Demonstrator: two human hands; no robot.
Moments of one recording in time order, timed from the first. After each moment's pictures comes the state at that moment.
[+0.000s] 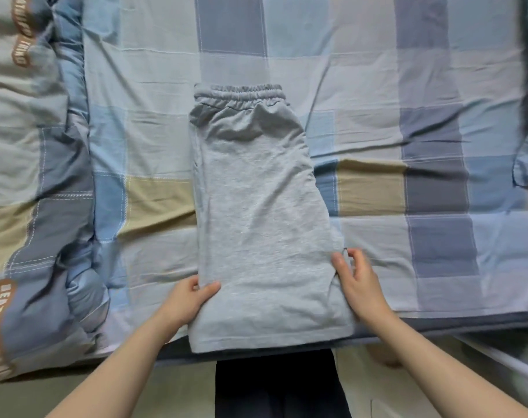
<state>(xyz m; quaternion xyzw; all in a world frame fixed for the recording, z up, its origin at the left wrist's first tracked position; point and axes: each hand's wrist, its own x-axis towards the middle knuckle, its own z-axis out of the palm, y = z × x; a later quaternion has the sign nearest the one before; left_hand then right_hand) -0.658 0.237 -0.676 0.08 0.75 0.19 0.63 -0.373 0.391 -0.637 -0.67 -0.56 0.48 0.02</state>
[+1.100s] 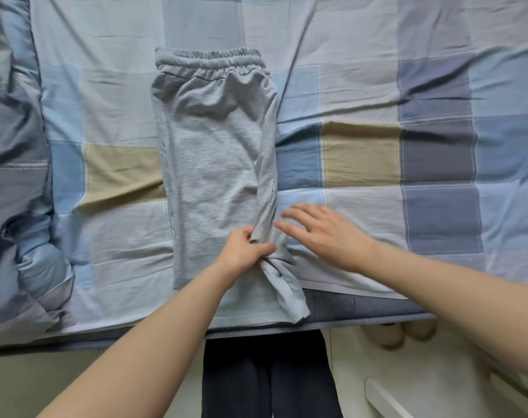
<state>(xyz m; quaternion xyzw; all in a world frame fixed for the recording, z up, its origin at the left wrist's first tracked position) -0.530 0.332 -0.691 0.13 0.72 0.26 0.63 -0.370 0.449 -0.648 -0.10 -0.98 0.13 -0.11</state>
